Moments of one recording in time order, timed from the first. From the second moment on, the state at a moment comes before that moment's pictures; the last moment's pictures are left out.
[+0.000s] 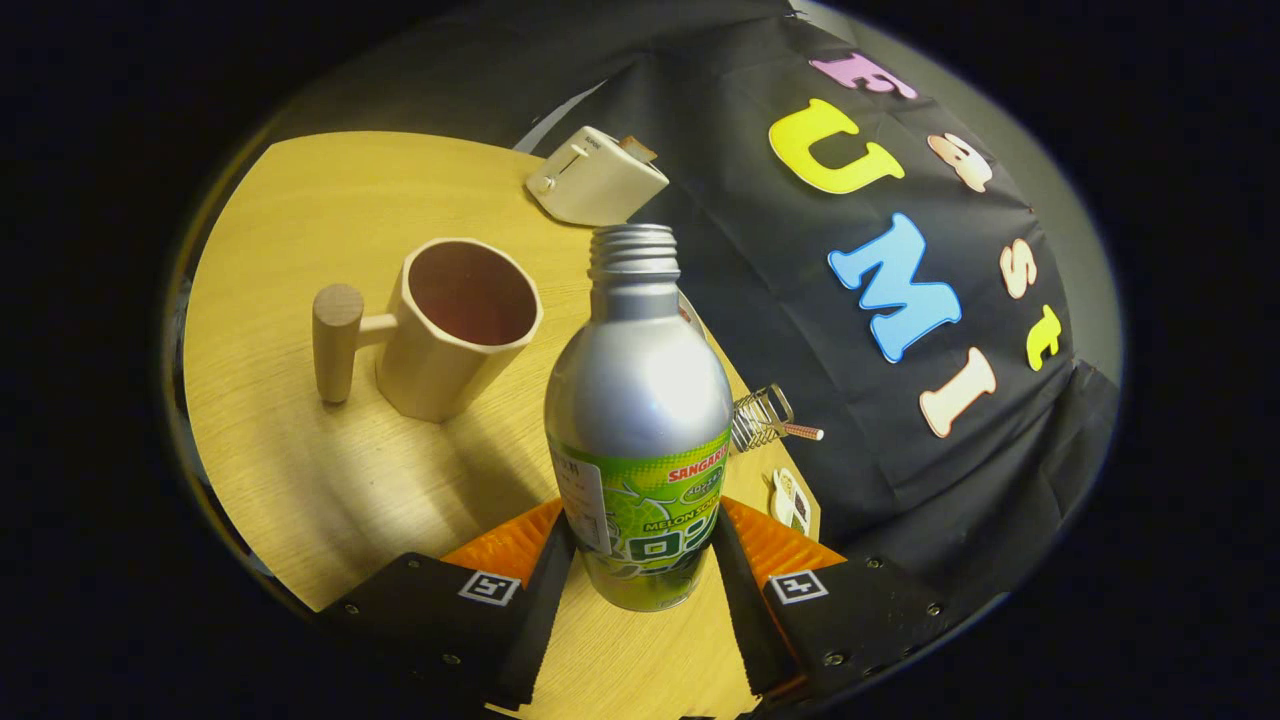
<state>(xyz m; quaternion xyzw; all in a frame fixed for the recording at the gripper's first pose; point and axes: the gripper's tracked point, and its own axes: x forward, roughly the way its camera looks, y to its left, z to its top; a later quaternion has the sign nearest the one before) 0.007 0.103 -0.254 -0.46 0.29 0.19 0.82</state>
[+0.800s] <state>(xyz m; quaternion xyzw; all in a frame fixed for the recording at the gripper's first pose) 0.009 0.107 -0.256 -0.58 0.31 0.20 0.73</state>
